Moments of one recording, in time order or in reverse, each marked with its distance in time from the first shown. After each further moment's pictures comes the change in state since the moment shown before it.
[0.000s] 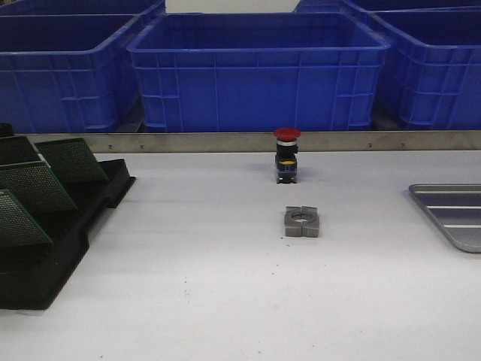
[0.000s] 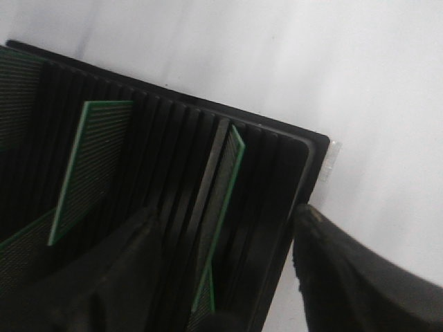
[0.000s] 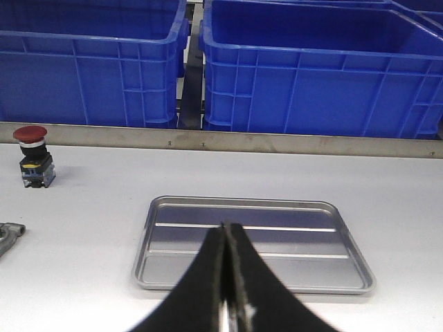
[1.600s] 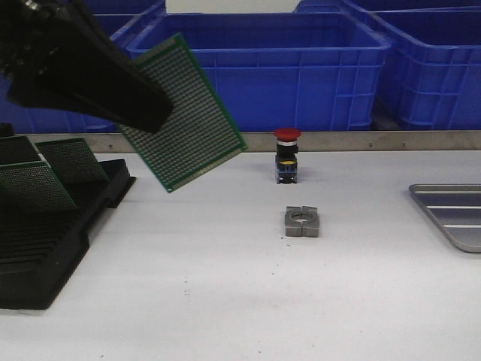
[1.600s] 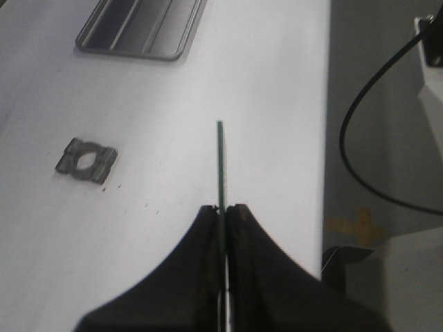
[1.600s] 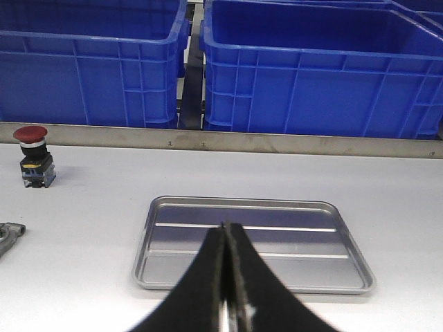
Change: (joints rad) left arm -0.372 -0.053 -0.095 -0.559 0.201 0.011; right arm 0.000 0.000 0.000 0.000 0.000 0.000
